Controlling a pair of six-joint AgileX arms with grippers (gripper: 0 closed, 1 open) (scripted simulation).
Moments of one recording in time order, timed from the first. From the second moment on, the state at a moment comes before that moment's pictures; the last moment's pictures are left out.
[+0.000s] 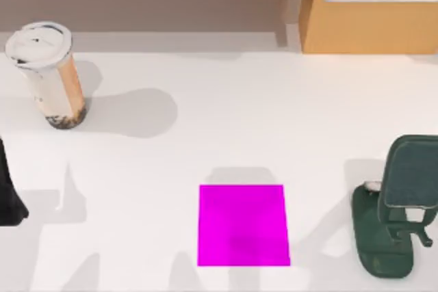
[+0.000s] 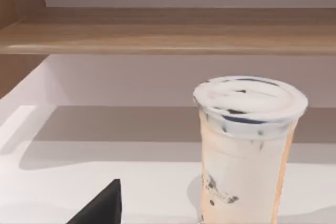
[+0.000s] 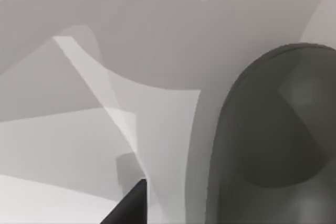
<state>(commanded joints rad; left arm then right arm) 0.00 0.00 0.00 0.00 0.00 0.00 -0.27 1.67 0.76 -0.66 0.00 -1.68</state>
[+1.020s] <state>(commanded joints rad) 0.00 0.00 0.00 0.00 0.00 0.00 -0.27 1.56 0.91 -0.93 0.01 -1.67</state>
